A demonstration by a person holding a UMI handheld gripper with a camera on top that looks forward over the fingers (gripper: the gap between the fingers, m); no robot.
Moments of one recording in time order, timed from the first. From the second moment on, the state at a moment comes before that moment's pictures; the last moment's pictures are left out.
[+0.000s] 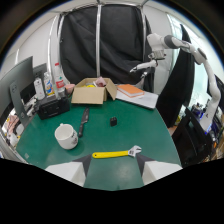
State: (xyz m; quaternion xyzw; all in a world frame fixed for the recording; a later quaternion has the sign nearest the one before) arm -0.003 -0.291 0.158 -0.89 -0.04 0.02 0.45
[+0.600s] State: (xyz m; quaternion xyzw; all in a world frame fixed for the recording) arm -0.004 -0.192 0.127 -0.89 -0.05 0.00 0.46
